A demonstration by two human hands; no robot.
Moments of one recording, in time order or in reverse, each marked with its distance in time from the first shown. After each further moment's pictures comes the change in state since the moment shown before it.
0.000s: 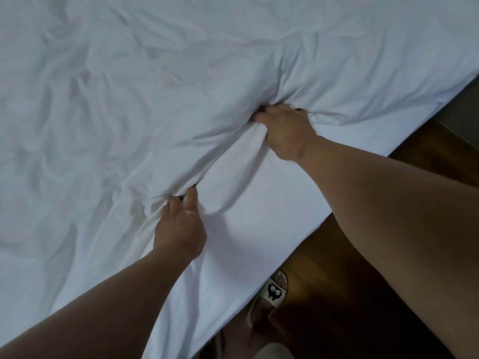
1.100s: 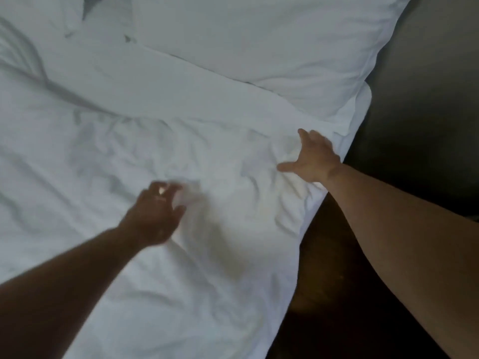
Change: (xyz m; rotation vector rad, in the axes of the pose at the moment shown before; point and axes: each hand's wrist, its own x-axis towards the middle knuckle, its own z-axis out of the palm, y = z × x) left_hand 0.230 0.273 -0.152 0.233 0.228 0.814; right_hand 0.006 0.340 -0.123 0.379 -0.098 0.781
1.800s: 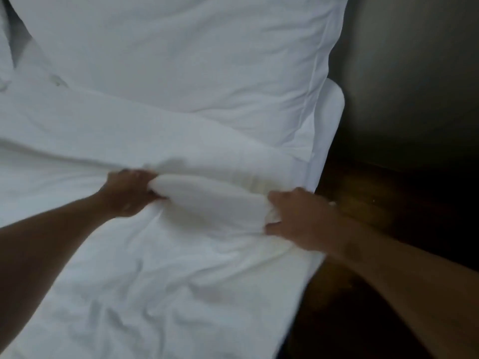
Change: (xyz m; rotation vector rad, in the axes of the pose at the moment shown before) left_hand 0.216 0.047 -0.046 0.111 -0.321 -0.118; right_hand 0.012 0.085 -0.033 0.023 -0.175 -0.356
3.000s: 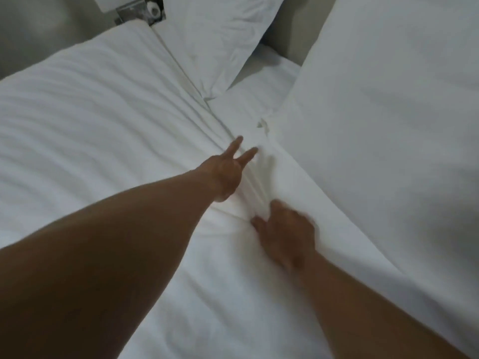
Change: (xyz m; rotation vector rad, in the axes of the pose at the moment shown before) left_hand 0.121 -0.276 -0.022 -0.117 0.086 -0.353; right_hand 0.355 -0.318 0.028 -0.191 0.150 -0.236
